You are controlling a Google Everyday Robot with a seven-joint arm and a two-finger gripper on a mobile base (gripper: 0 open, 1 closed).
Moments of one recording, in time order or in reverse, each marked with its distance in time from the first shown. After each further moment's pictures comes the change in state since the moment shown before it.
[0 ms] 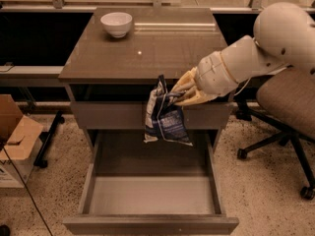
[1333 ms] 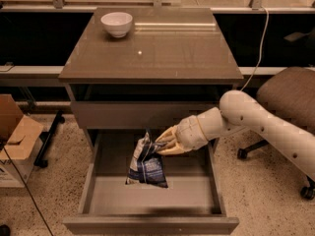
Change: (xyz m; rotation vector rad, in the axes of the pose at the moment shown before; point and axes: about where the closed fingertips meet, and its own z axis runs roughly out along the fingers) arm 0.072 0.086 0.156 -0.104 -0.278 0.220
